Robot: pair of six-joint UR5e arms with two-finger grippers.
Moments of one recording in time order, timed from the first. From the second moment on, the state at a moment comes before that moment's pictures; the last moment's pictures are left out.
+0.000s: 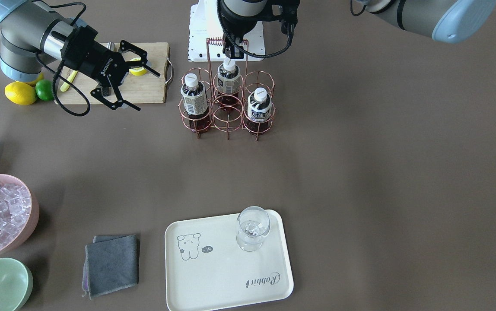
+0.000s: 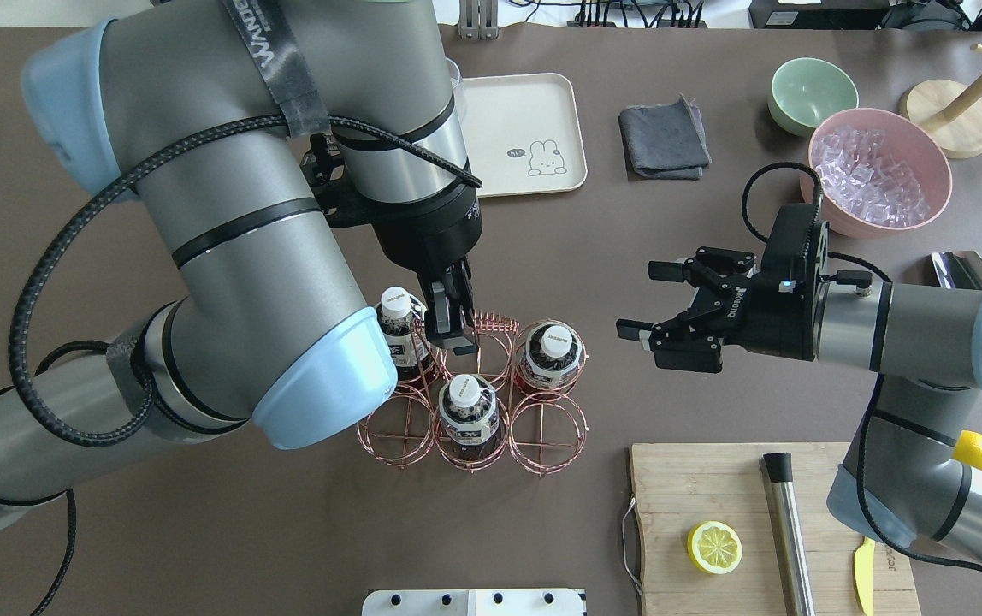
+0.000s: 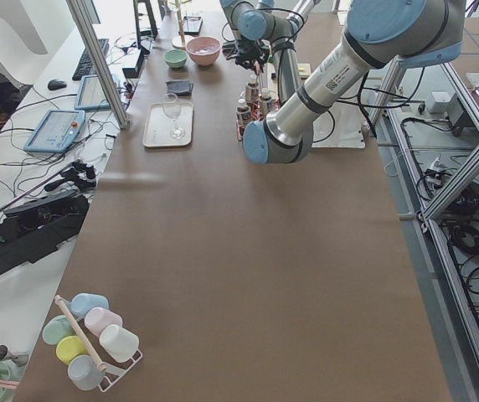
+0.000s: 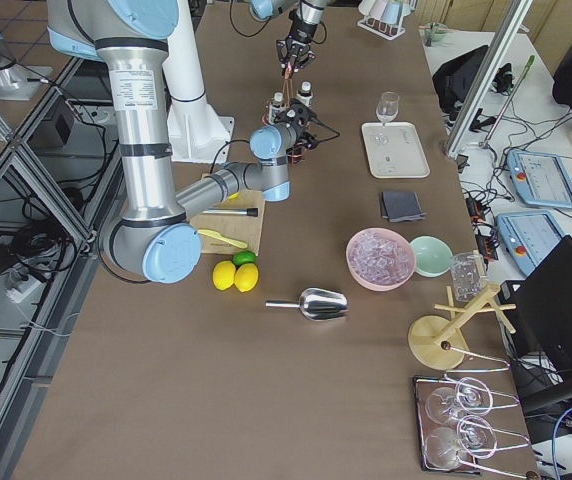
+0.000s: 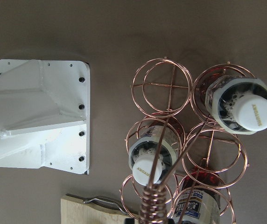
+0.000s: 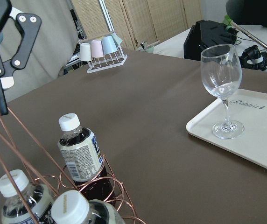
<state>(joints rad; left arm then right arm) -0.66 -2.56 -1.83 -1.01 -2.39 -2.73 0.59 -1.45 1.80 -0.13 1.81 0.67</state>
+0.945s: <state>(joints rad) -0.66 -2.56 -1.84 -0.99 -2.39 -2.73 0.36 -1.41 1.81 -0.07 1.45 0.28</state>
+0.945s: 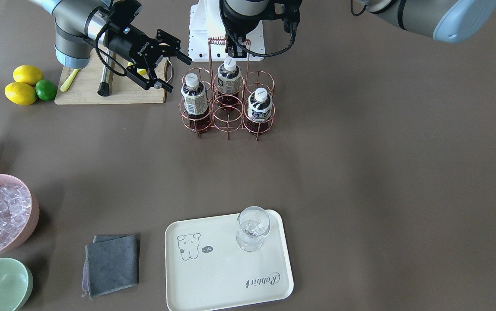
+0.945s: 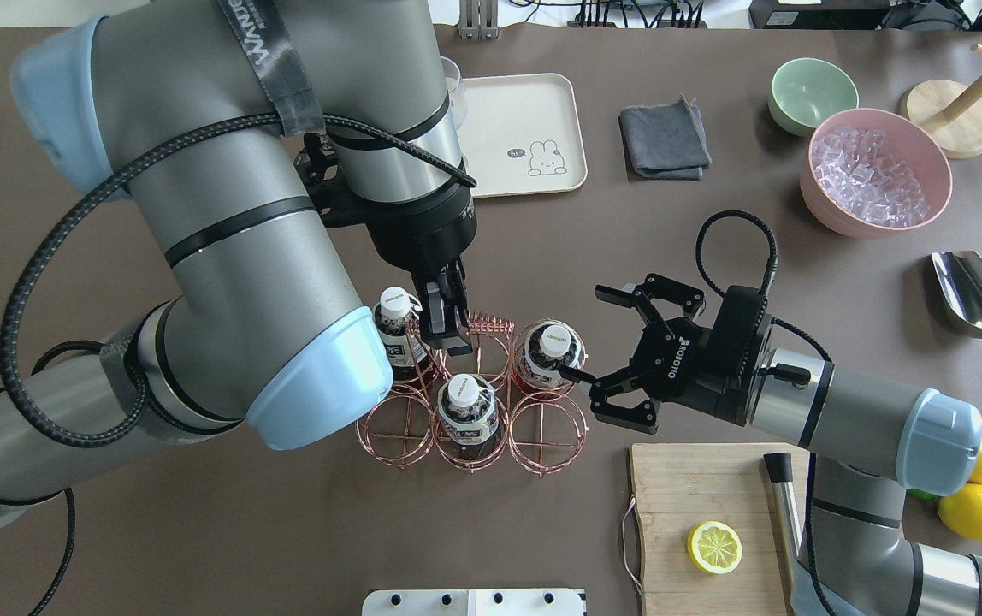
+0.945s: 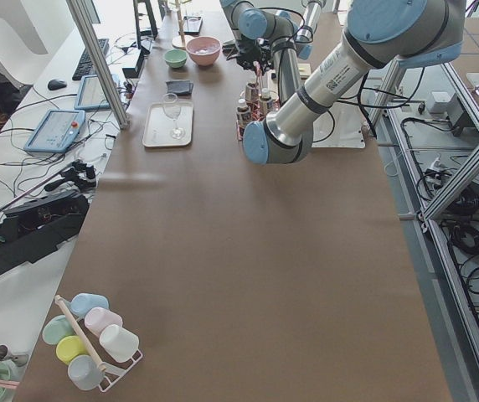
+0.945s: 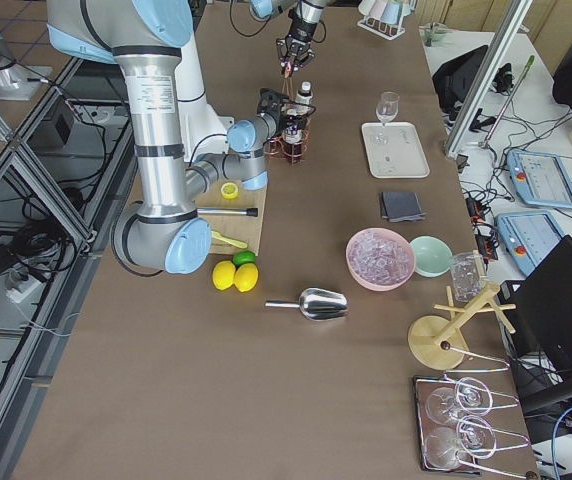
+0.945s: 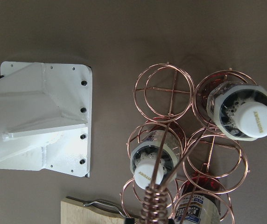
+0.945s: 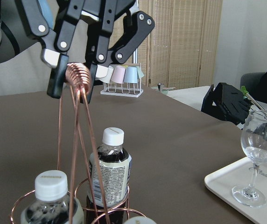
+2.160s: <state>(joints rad) -0.67 -2.56 -1.84 -0.98 -2.39 -2.73 0.31 -1.35 1.76 -0.08 1.36 0.26</state>
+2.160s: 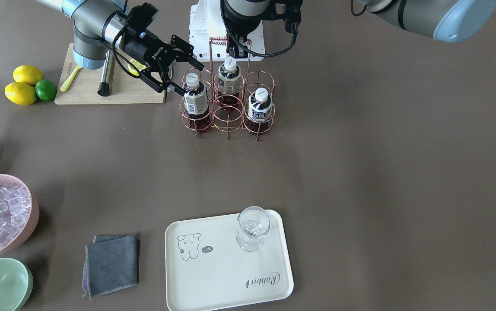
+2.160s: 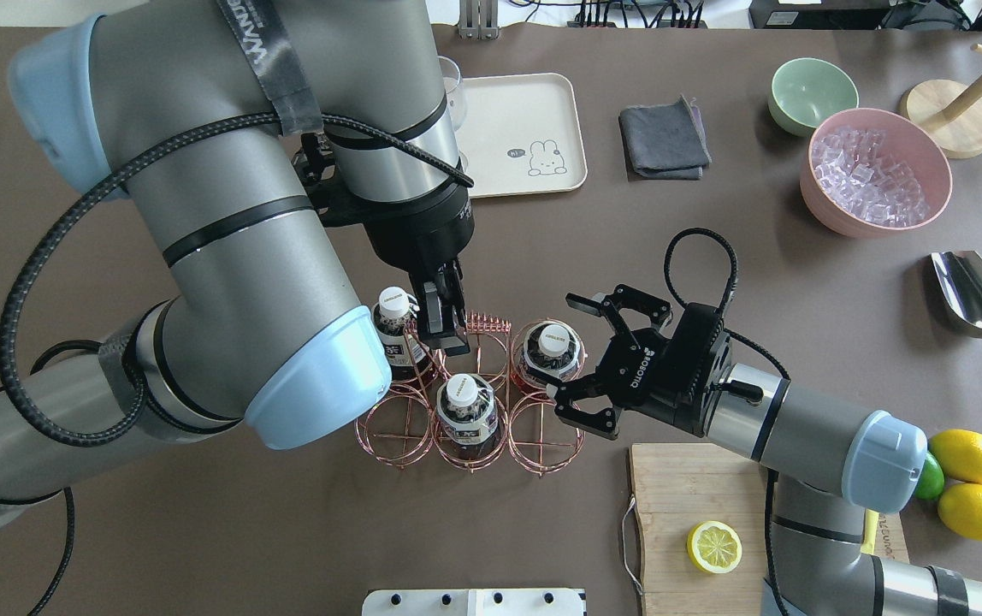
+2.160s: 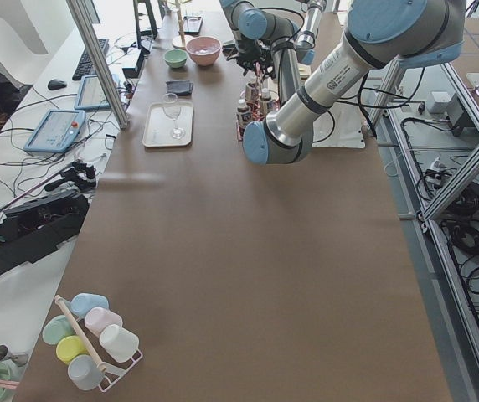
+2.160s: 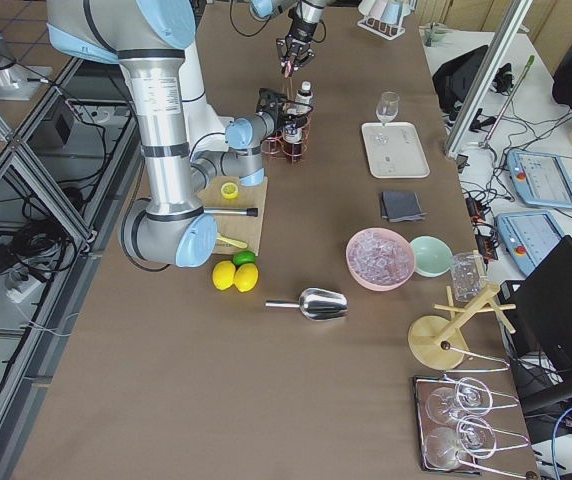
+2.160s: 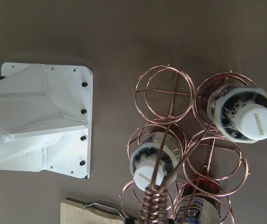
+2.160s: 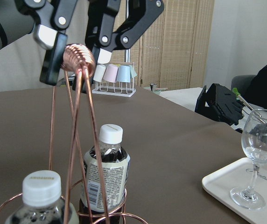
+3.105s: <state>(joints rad) -0.66 -2.56 -1.84 -0.98 -2.39 -2.73 0.30 -1.35 1.76 -0.07 1.35 0.26</state>
